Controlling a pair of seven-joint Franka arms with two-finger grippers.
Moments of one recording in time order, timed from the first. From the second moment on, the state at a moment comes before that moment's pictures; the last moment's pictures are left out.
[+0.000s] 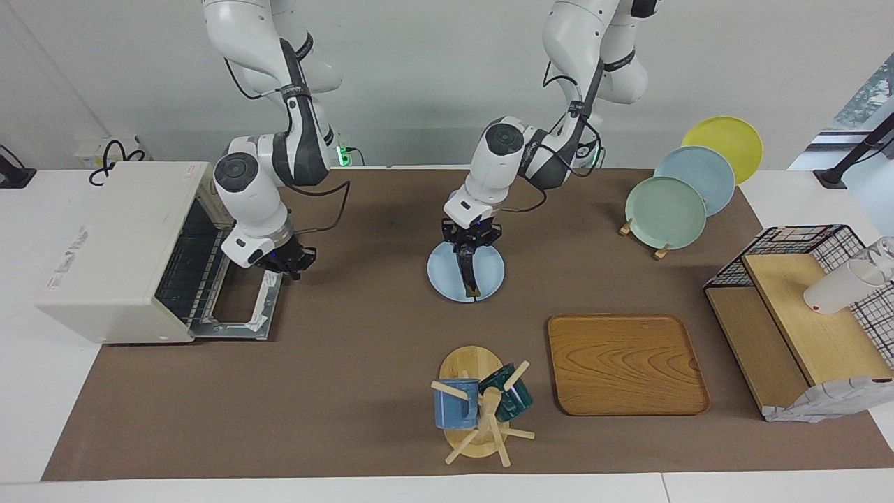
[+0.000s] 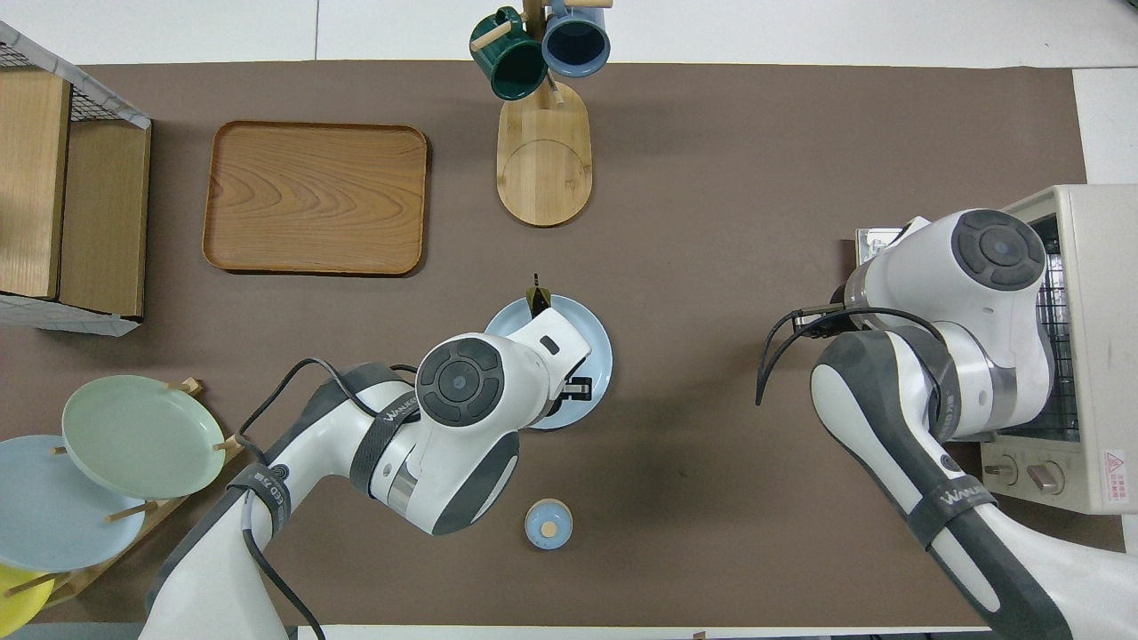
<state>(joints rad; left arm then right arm) -0.63 0.19 -0.12 -2.12 -0.17 2.42 -0.52 0.12 0.10 0.03 -2.13 0.00 2.16 0.10</state>
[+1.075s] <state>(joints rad) -0.19 0.09 -0.09 -1.81 -0.17 1.91 -0.15 0.65 0.23 0.04 -1.77 0.00 2.08 0.60</state>
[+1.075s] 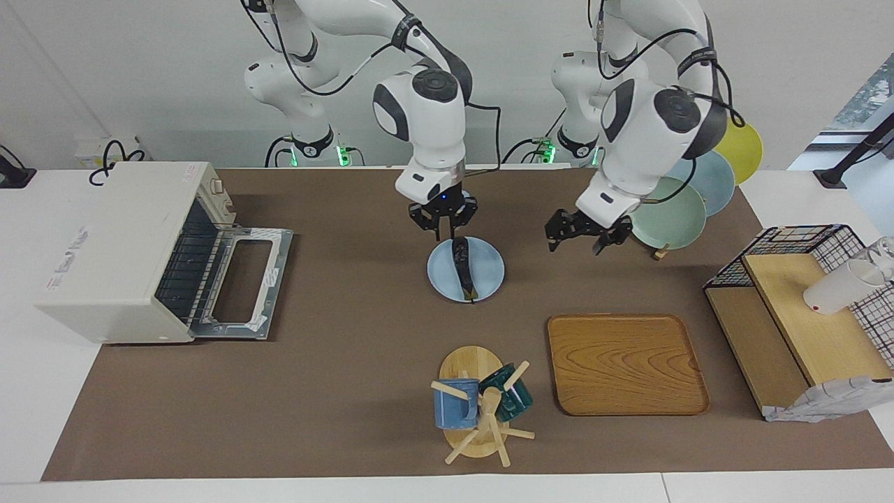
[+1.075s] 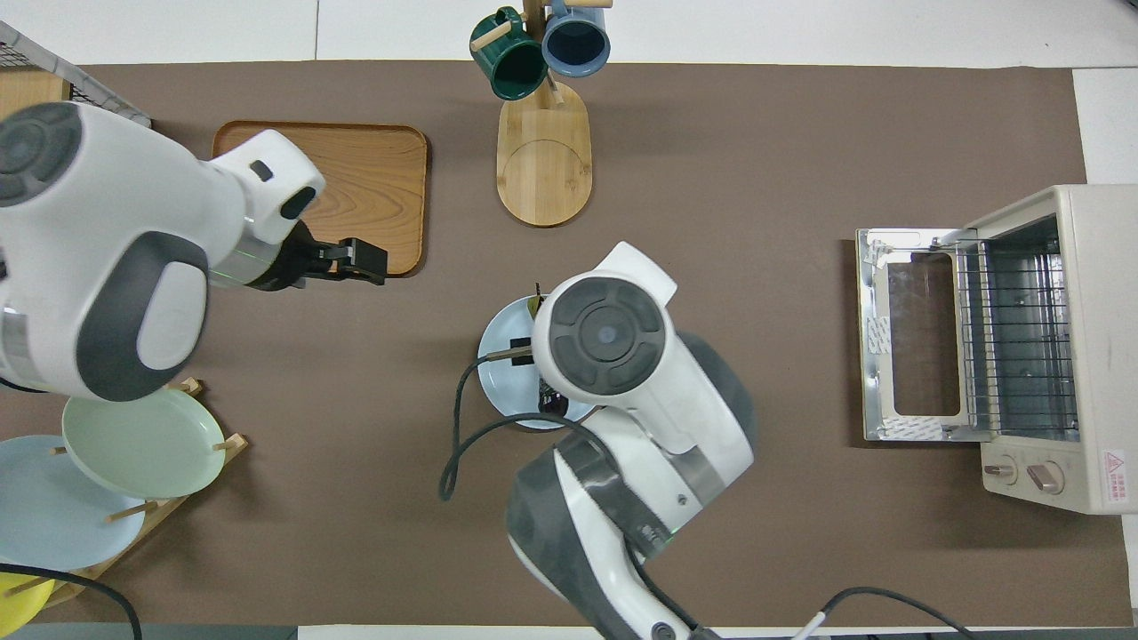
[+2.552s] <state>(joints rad) -0.05 0.03 -0.08 -1.57 -0.01 1.52 -0.02 0.83 0.46 0.02 -1.83 -0.11 2.46 0.71</state>
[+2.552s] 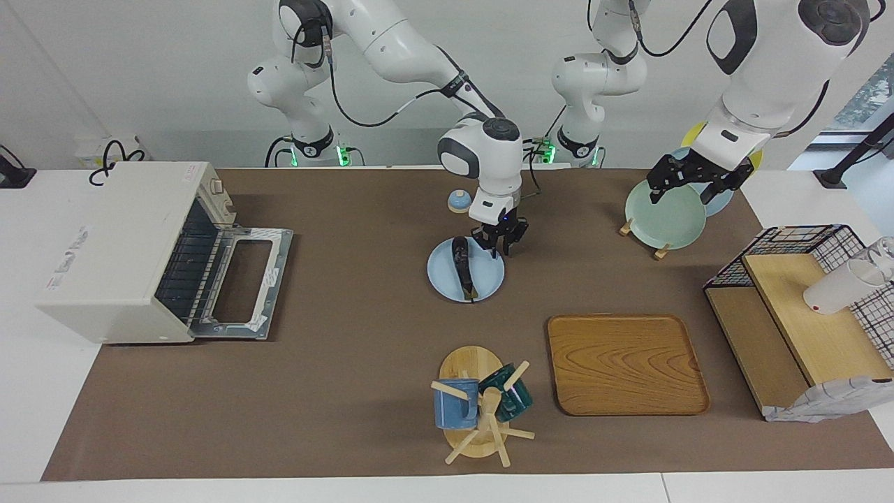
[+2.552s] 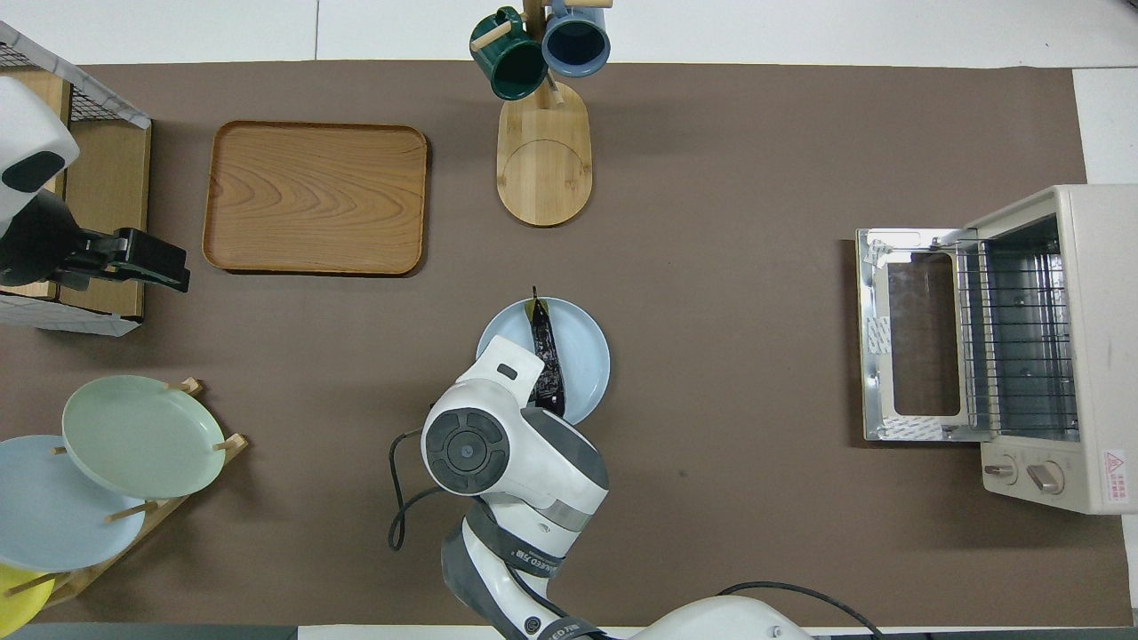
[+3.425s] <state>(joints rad) -0.03 0.00 -0.08 -1.57 -0.01 1.52 -0.04 0.58 0.24 0.00 -1.83 -0.30 2.04 0.59</state>
